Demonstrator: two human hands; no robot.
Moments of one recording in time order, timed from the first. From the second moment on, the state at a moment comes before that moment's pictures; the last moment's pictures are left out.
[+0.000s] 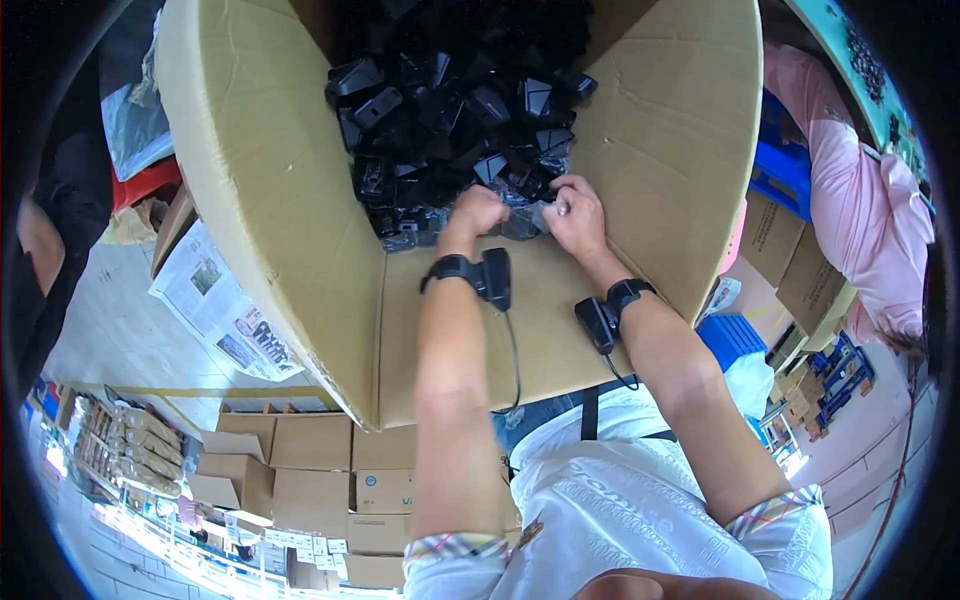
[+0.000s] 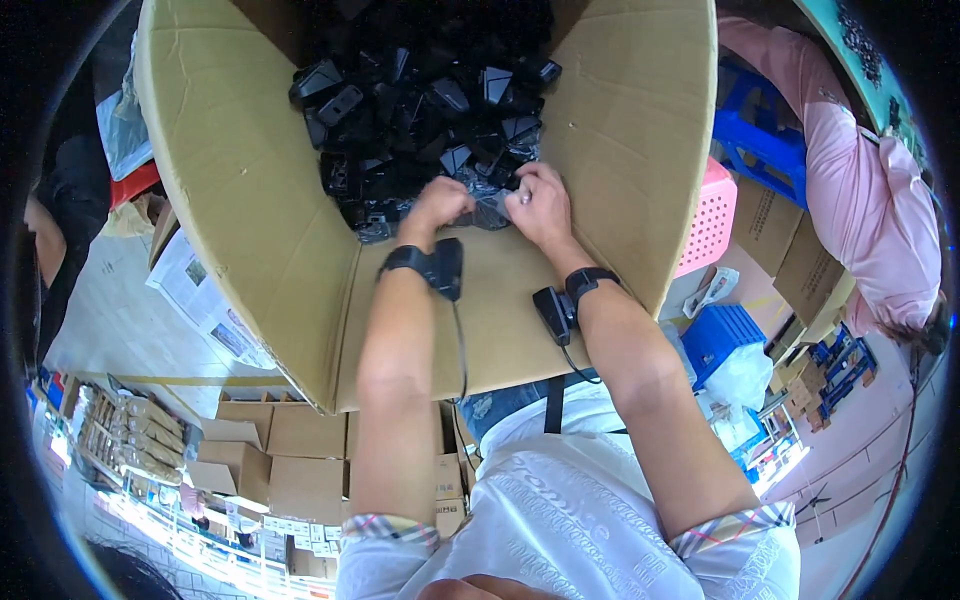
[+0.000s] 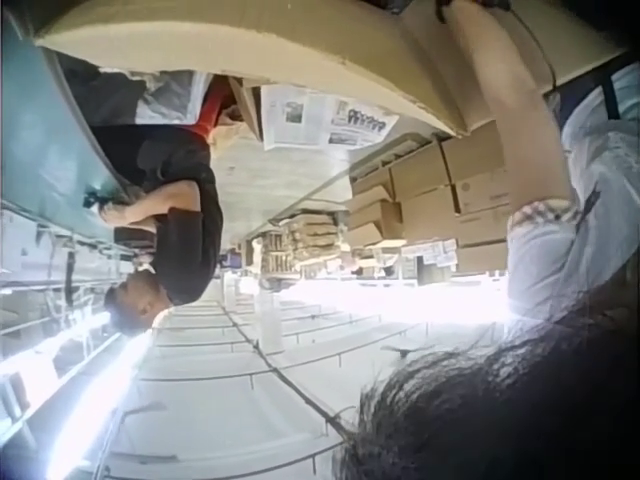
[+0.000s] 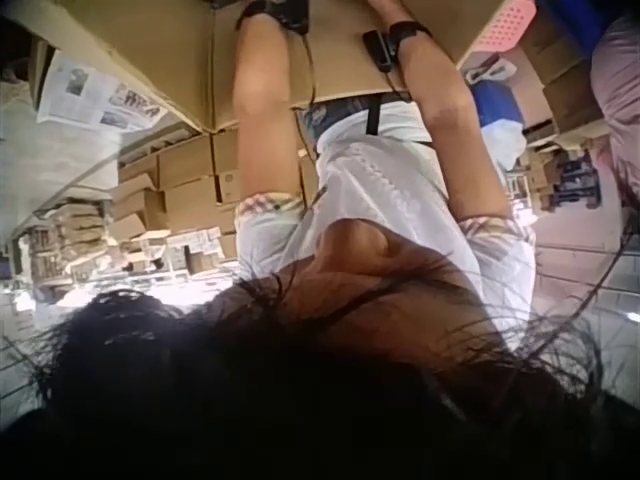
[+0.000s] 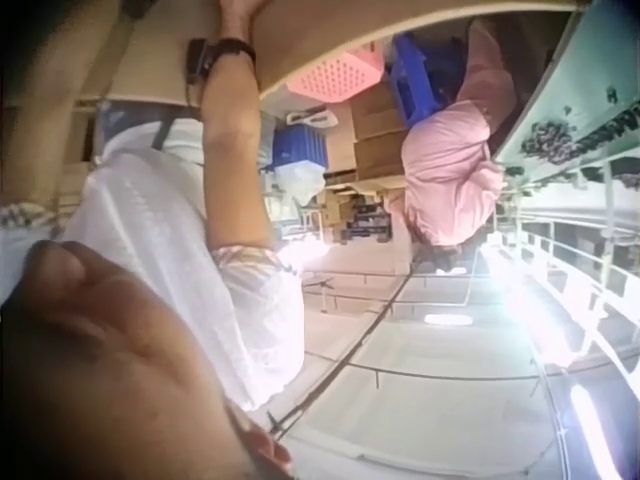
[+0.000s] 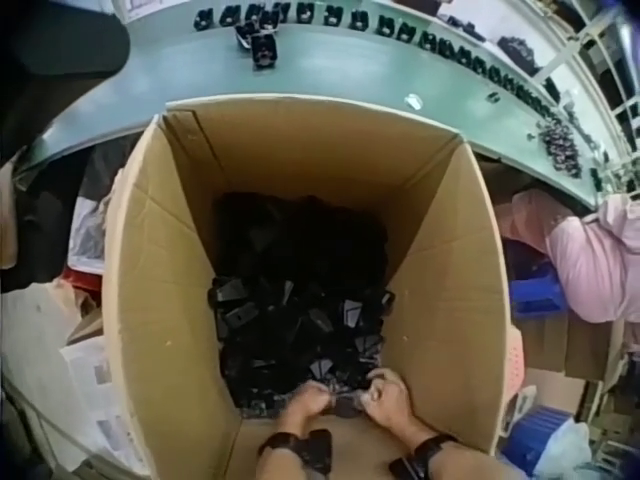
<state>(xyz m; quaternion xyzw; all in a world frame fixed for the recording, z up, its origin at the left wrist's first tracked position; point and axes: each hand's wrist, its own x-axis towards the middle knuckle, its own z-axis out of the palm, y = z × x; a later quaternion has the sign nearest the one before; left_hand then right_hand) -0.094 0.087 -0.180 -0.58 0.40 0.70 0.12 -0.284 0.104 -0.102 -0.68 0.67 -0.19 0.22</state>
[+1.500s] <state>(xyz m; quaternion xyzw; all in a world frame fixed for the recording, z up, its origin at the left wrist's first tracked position) -0.013 0.045 0.066 -0.59 0.74 0.32 0.00 -0.241 0.063 -0.108 -0.47 0.62 0.11 0.61</state>
